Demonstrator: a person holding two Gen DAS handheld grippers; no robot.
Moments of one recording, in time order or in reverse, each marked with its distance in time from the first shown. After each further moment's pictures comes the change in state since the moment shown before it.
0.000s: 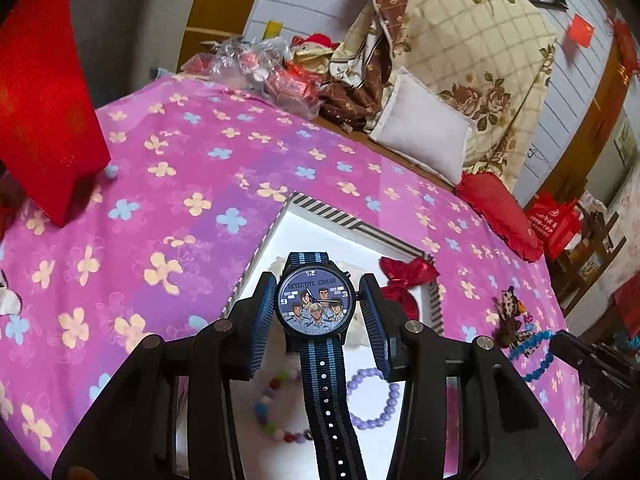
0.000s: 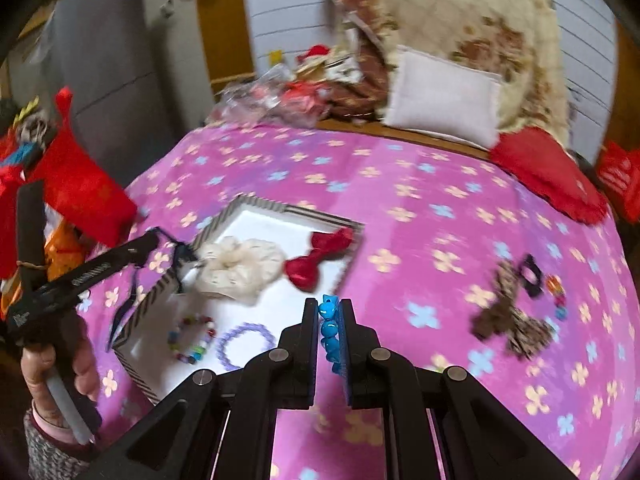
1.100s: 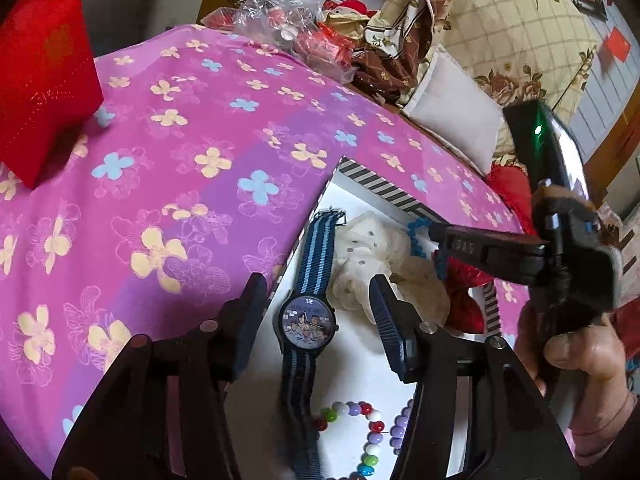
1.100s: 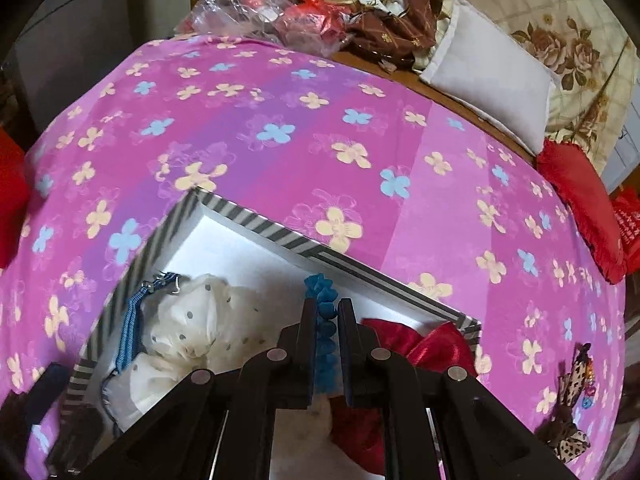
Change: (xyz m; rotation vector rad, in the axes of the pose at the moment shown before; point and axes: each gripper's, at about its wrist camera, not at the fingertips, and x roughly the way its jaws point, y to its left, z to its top) left arm 0.061 0.041 -0.005 -0.082 0.088 0.020; right arm 0.220 0.057 0.092 -0.107 0.249 -0.197
